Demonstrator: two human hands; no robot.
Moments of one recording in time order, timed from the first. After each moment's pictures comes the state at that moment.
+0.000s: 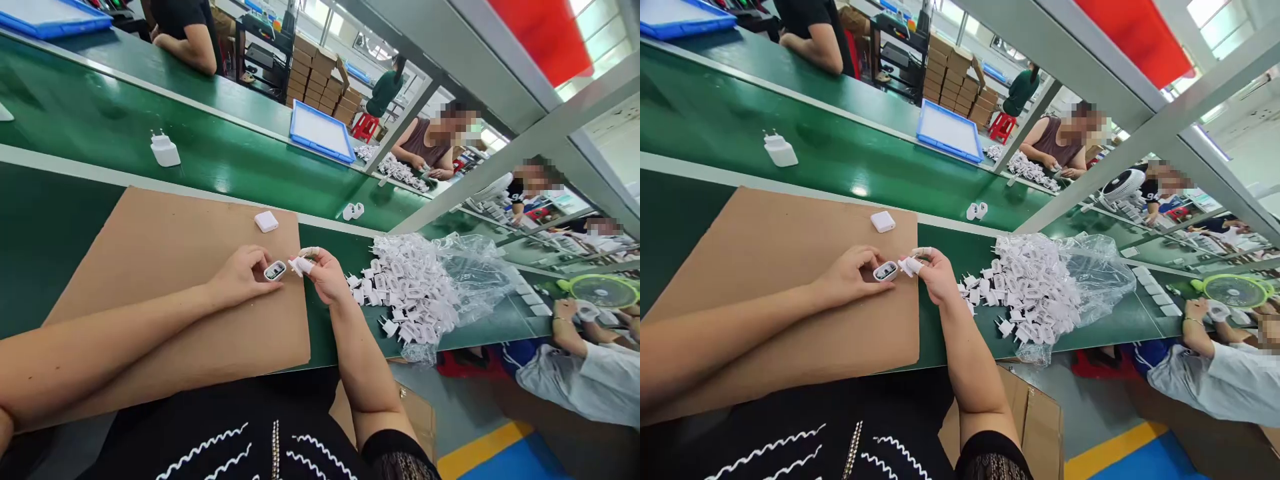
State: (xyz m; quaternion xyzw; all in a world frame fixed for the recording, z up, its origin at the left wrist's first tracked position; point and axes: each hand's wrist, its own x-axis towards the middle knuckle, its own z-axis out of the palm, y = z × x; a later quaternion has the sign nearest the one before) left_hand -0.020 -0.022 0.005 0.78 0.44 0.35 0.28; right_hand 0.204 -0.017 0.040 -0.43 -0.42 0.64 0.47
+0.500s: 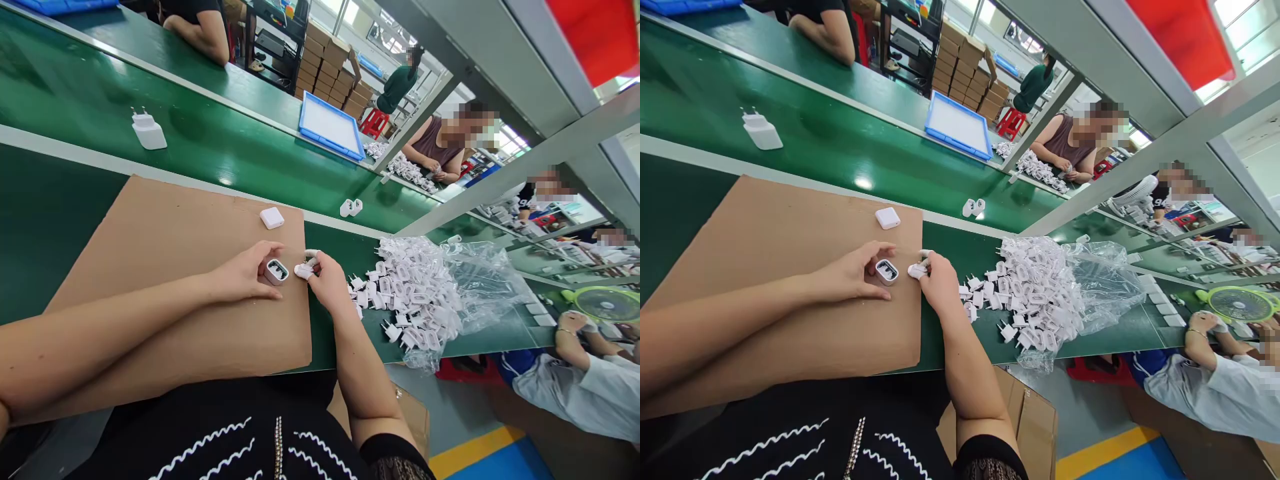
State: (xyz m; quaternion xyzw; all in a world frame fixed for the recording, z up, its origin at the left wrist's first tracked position) left_hand -0.028 -0.016 0.000 0.74 0.43 0.30 0.42; right_hand 0.218 -0.020 0.023 -0.56 -0.73 0.26 0.28
